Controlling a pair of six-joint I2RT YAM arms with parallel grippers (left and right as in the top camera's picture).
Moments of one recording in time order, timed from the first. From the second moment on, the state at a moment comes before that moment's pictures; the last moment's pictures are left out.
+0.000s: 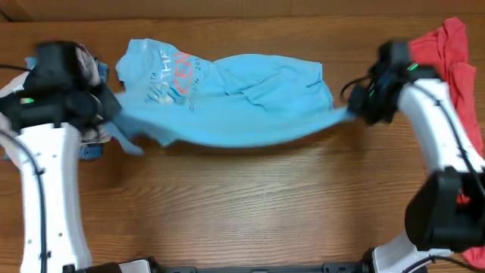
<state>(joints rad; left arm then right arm) 0.20 1.49 1.62 -1.20 -0.02 -0.39 -0.04 1.79 1.53 -1.07 -0.14 0.32</state>
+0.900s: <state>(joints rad) 0.63 1.46 2.36 -1.44 0.57 -0.28 -0.06 1.47 2.57 -1.44 -0.01 0.23</state>
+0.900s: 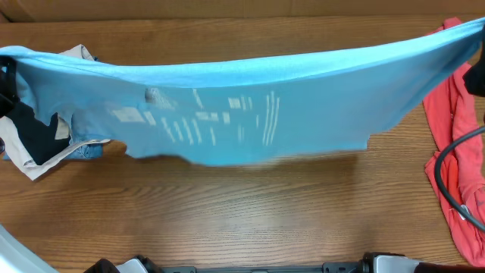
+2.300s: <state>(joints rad) 0.11 1.98 2.15 -1.60 0.44 0.04 -0.10 1.99 2.44 -1.64 0.06 0.28</state>
